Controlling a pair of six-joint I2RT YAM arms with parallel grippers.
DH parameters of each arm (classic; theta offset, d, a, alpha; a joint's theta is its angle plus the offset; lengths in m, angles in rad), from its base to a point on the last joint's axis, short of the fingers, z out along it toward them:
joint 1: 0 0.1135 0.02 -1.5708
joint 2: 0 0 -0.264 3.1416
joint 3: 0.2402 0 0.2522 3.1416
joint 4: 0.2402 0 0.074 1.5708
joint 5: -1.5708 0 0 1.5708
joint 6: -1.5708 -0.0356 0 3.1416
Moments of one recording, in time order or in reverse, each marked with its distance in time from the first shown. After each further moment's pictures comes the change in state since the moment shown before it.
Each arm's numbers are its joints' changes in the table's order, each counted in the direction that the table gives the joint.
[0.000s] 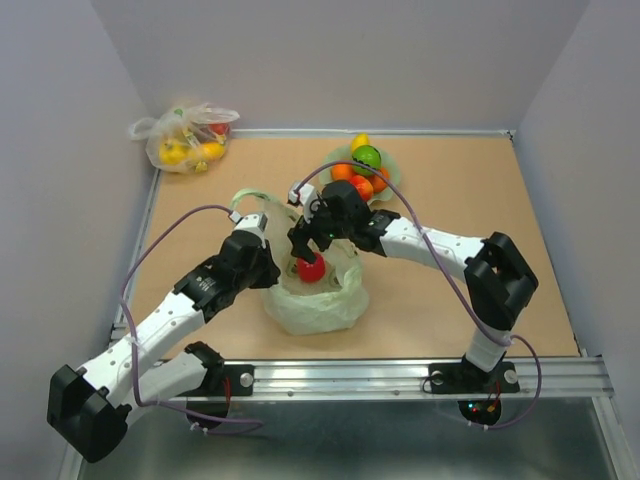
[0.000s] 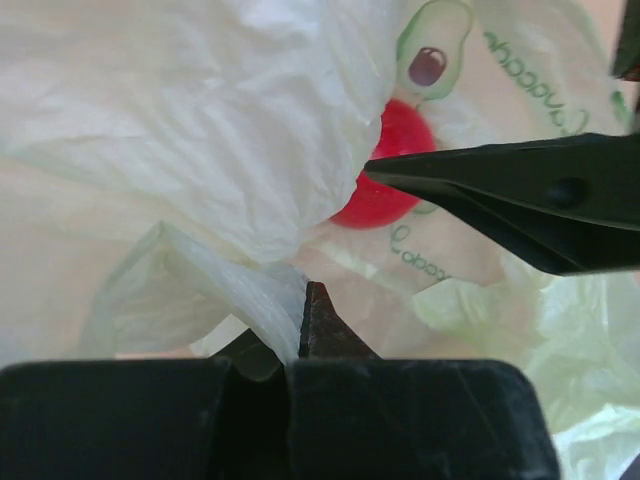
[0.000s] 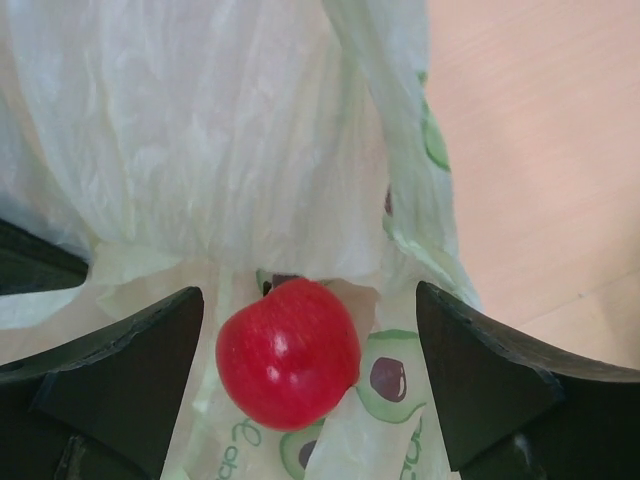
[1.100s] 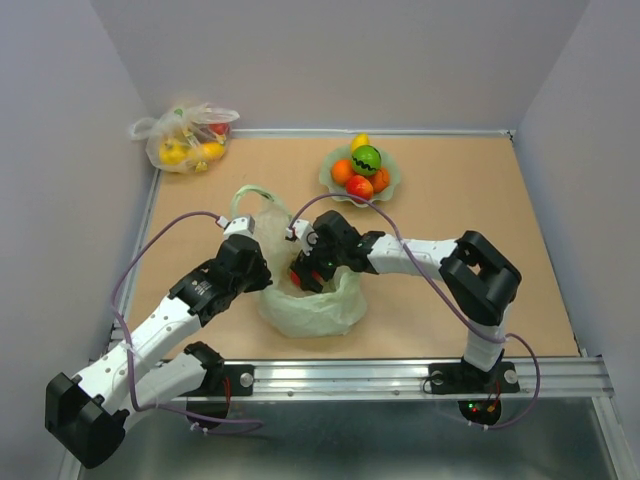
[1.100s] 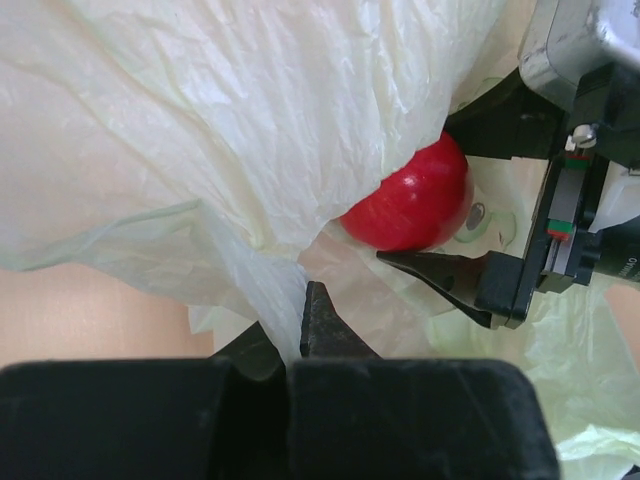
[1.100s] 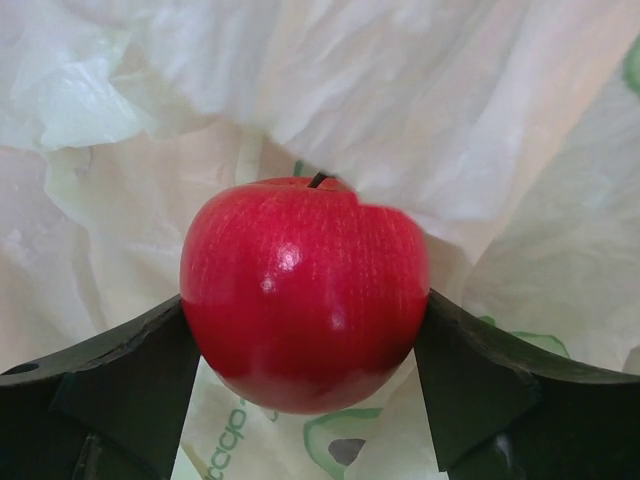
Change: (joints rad) left arm 0.000 -0.036 -0.010 0.091 0.111 0.100; right arm 0.064 0.083 -0.135 0.010 -0.016 0.003
